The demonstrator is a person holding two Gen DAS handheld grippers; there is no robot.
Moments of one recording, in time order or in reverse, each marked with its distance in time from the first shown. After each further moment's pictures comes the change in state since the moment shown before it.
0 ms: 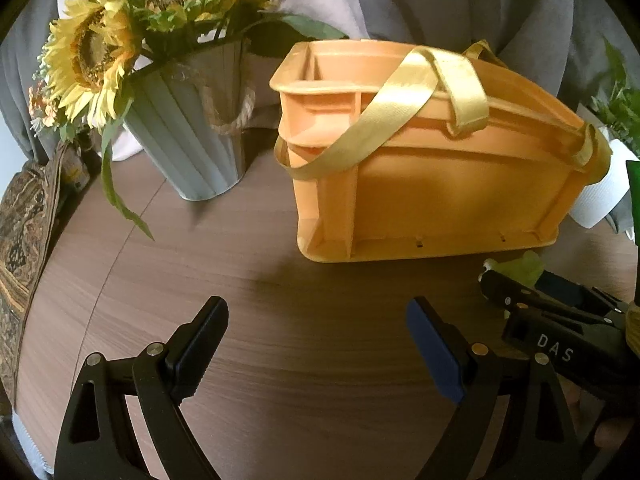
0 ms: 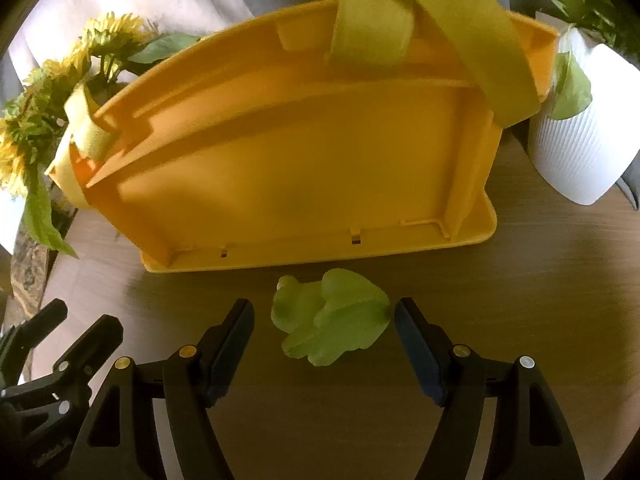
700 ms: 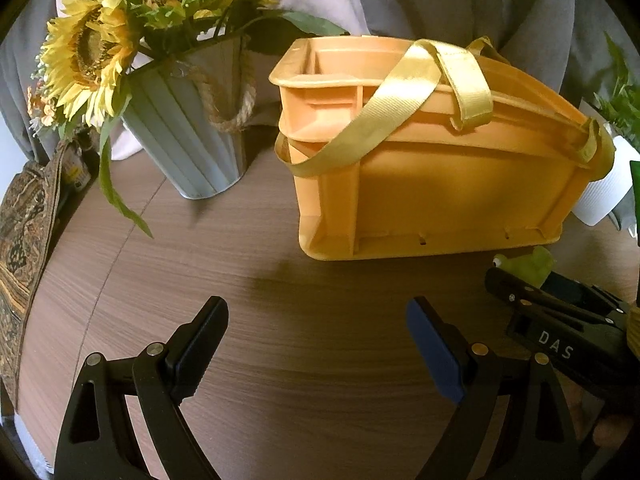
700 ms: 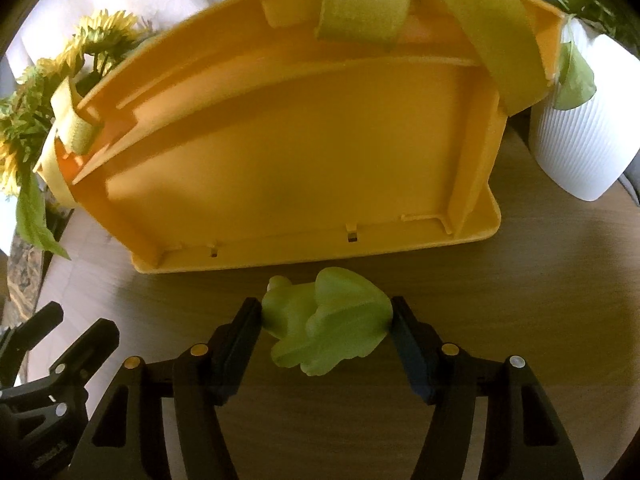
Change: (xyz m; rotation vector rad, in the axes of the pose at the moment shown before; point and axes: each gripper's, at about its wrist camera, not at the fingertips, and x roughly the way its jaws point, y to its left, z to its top) left arm 0.001 0.000 0.000 0.003 -0.001 0.004; right arm 0.011 0.003 -0.001 0.004 -0.010 -0.007
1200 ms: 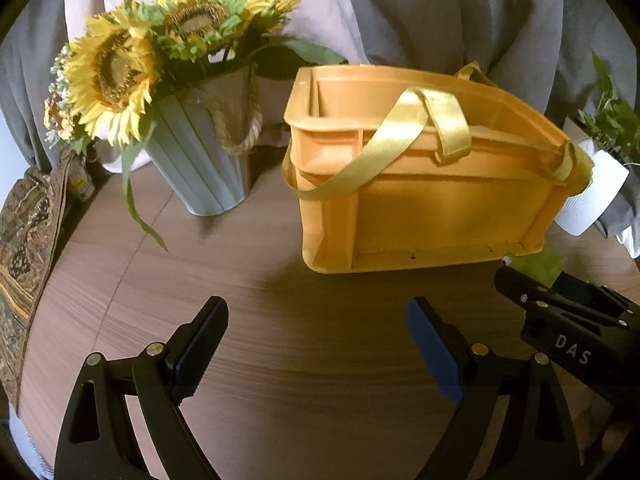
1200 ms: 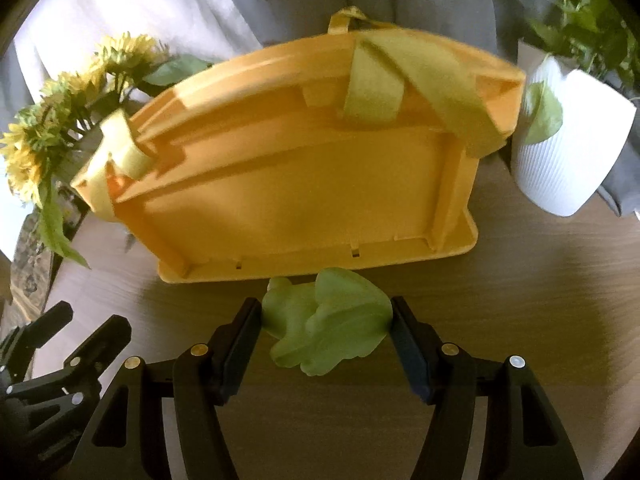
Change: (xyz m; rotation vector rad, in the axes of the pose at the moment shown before) left arm -0.028 0.007 0.000 -0.001 -0.063 -0.026; right arm -0.049 0.002 -0.002 -0.006 -0.072 -0.015
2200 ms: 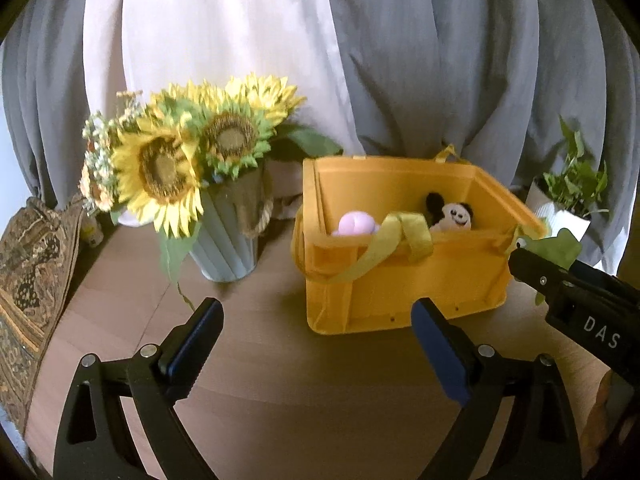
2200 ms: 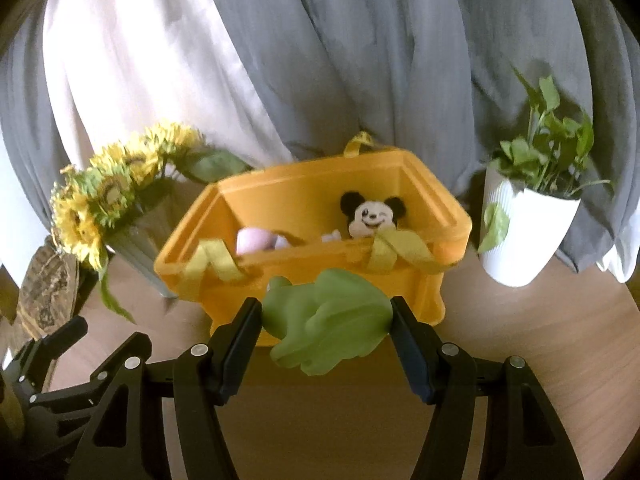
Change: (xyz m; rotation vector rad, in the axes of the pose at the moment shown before) left arm -0.070 0.022 0.029 -0.007 -0.197 -0.061; right arm -0.093 0.036 0.030 -0.014 -0.238 -0.031
